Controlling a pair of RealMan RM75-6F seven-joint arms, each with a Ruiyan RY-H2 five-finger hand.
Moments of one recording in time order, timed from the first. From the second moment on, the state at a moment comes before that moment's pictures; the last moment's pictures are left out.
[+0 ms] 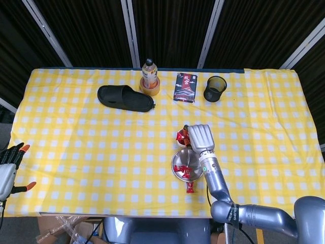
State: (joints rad) left arm -0.11 -1.04 -0.02 -1.72 1.37 1.34 0.07; right arm 0.79 -1.67 0.33 -1.60 -0.75 1.16 -0.75
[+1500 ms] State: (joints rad) left arm -0.10 -1.04 -0.01 -1.73 1.40 1.37 0.07; right arm 0.60 -1.38 -0.06 -1.92 -1.27 1.22 -0.57
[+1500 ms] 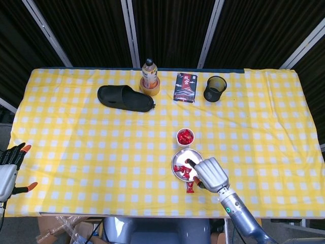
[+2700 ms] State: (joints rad) left arm -0.10 -1.05 -0.02 -1.73 1.38 1.38 0.07; right arm 0.61 -1.48 -0.16 -1.43 -1.87 1.16 -0.33
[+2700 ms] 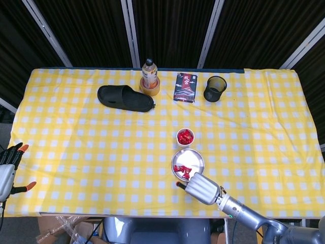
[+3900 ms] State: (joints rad) left arm -0.09 -1.05 -0.02 -1.74 1.37 1.37 0.07; right arm 0.58 -1.55 -0.20 -1.24 -1.91 1.17 -0.26
